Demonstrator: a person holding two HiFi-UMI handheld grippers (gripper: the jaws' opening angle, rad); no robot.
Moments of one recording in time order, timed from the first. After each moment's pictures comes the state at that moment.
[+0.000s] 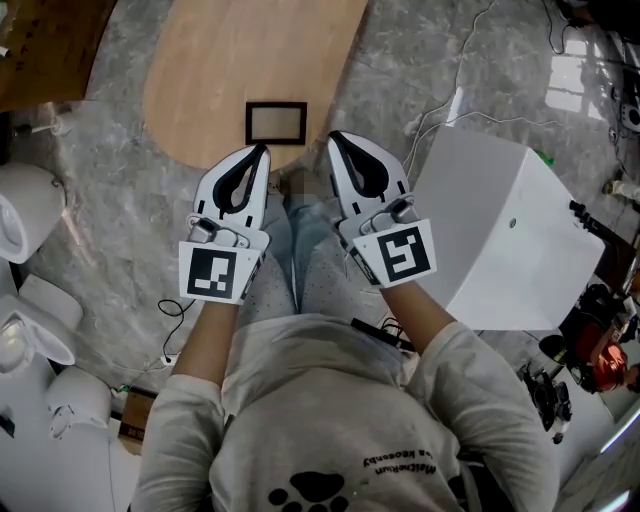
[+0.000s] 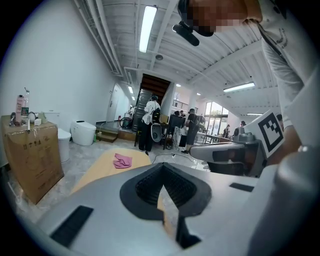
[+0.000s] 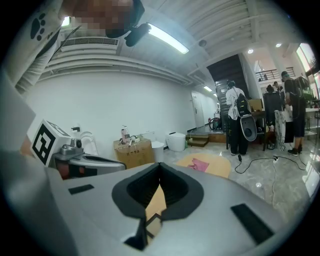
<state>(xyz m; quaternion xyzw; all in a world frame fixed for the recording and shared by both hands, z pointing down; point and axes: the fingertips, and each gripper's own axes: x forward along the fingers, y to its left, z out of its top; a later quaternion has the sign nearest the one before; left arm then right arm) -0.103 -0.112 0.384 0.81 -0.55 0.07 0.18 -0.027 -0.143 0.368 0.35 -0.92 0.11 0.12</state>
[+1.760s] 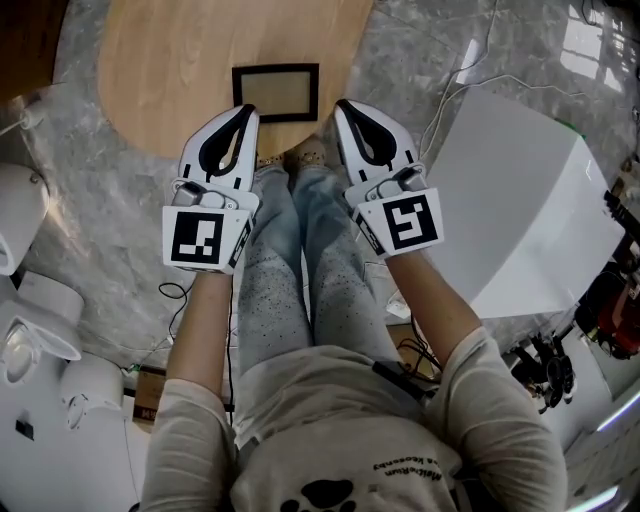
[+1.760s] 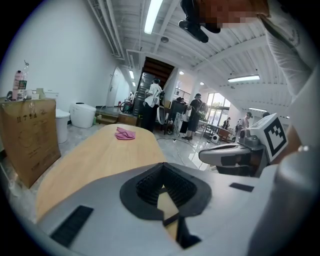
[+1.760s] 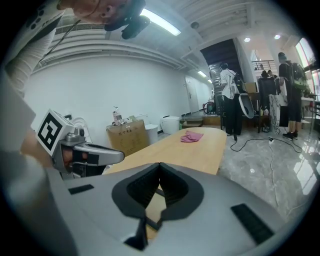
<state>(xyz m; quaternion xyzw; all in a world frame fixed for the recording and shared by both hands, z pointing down) -0.118 -0.131 0.555 0.81 -0.52 0.11 0.23 -0.018 -0.151 0.550 0.37 -0.90 0.16 0.18</state>
